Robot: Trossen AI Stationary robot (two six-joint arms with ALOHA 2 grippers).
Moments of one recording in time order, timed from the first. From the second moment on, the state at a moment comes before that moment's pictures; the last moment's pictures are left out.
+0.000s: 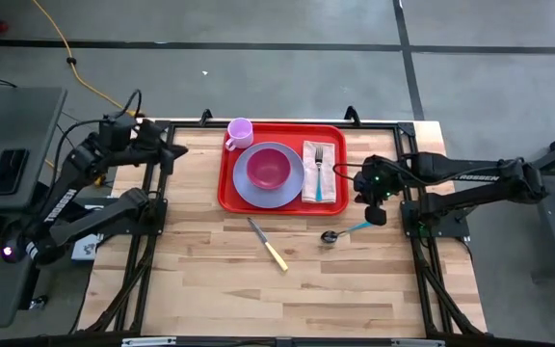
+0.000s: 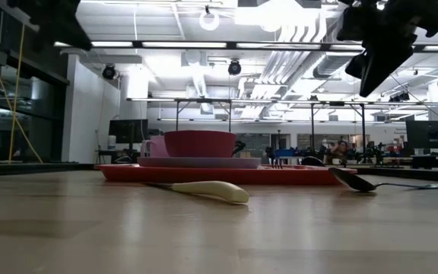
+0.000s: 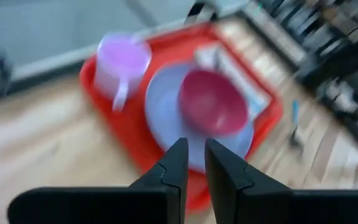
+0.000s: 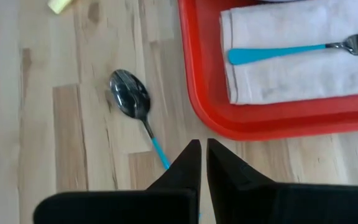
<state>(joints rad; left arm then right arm) 0.87 0.55 0.91 -0.95 0.30 -0.26 -0.14 0.99 0.84 -0.90 -0.10 0.05</state>
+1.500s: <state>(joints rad) -0.30 0.53 0.47 -0.36 -0.63 -0.76 0.14 1.44 0.84 -0.82 -0.05 -0.03</state>
